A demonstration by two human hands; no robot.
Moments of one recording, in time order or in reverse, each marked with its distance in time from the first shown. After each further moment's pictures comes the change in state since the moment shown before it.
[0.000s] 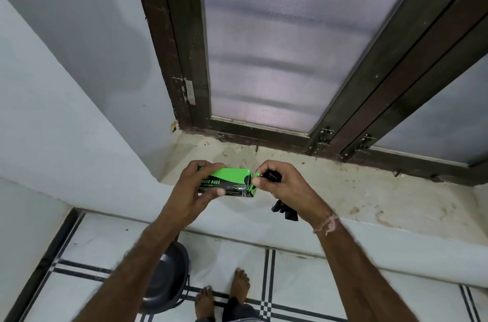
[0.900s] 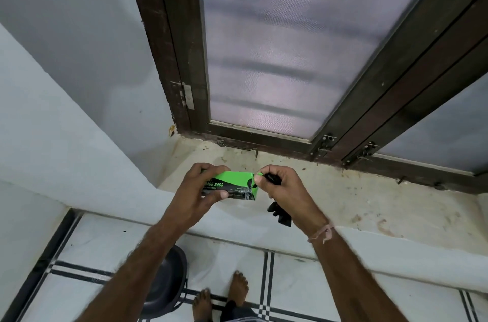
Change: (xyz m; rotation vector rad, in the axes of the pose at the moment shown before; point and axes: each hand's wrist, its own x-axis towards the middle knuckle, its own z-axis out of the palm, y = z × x) left_hand 0.016 -0.003 0.007 -0.018 -0.027 -0.032; right_hand 0.012 0.001 0.006 0.026 0.151 0.086
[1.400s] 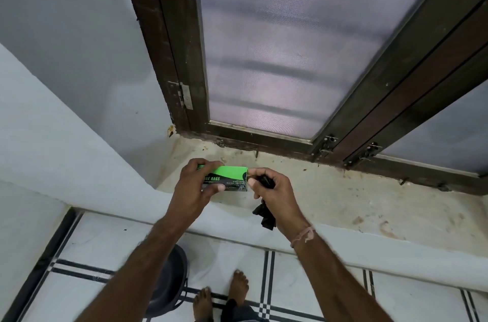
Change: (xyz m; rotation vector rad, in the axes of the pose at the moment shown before) left_hand 0.019 -0.014 0.007 0.226 0.073 -0.102; right_hand 0.015 0.036 0.027 0.211 0.136 0.035
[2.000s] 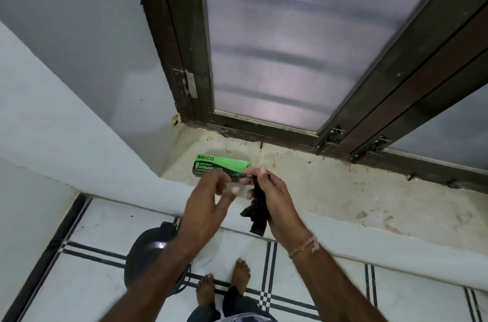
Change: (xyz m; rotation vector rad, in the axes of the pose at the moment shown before) left_hand -0.058 0.066 0.006 -0.120 0.063 -0.126; right_hand -0.034 -0.007 0.015 0.289 -0.076 0.178
